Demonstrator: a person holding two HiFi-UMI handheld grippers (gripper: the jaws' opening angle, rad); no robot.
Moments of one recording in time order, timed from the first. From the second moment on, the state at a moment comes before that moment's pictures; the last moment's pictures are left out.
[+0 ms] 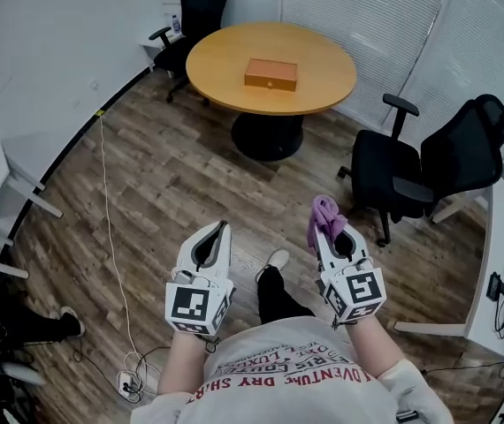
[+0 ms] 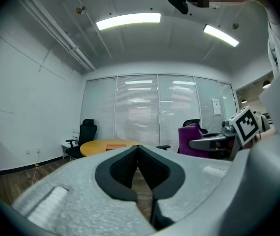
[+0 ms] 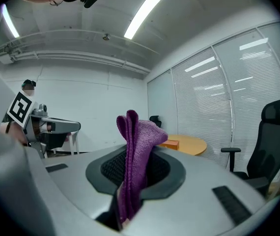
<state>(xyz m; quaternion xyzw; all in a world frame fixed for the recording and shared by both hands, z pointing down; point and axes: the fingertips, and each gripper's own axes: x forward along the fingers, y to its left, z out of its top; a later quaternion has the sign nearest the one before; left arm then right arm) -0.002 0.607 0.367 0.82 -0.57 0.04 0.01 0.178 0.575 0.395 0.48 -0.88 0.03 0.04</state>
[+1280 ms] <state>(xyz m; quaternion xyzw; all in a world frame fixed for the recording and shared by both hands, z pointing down) -0.066 0.162 0.372 0.82 -0.57 0.06 0.04 0.108 0.127 0.422 0.45 -0.89 0.07 0.10</state>
